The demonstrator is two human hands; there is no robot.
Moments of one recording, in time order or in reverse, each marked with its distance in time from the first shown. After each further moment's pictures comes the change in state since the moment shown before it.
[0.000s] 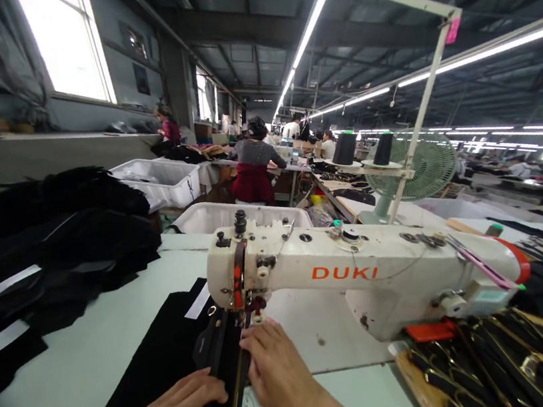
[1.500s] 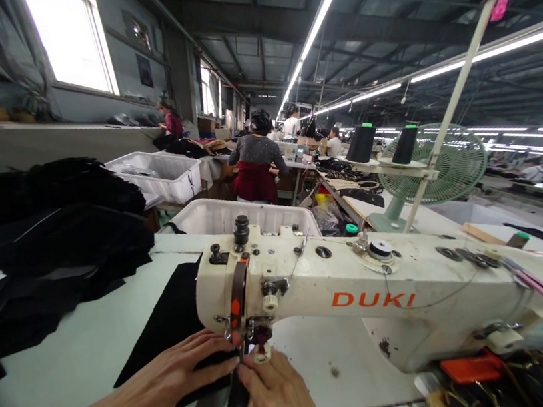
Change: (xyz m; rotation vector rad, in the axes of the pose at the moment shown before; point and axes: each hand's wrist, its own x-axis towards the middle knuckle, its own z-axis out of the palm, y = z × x) left_hand 0.034 -0.069 -0.006 0.030 -0.154 -0.263; right_hand -0.009 0.020 0.021 -0.139 0.079 -0.084
